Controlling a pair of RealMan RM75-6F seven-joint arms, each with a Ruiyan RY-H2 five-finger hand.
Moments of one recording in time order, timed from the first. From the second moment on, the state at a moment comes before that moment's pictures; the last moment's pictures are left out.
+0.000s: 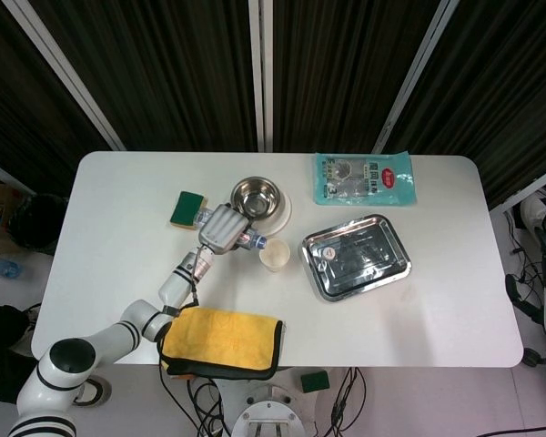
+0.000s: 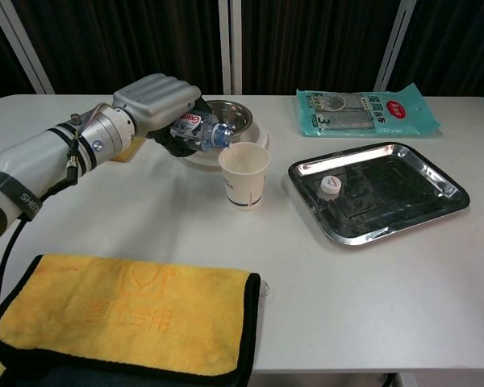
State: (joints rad) left arm -0.93 -1.97 -0.16 -0.70 1.43 0.97 0.08; right arm 0.08 -1.24 0.16 -1.32 -1.55 1.71 0.22
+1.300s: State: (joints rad) left arm -0.93 -1.98 -0.16 -0.69 1.44 0.99 0.09; right arm 0.08 -1.25 0.16 -1.30 -1.54 1.70 0.23
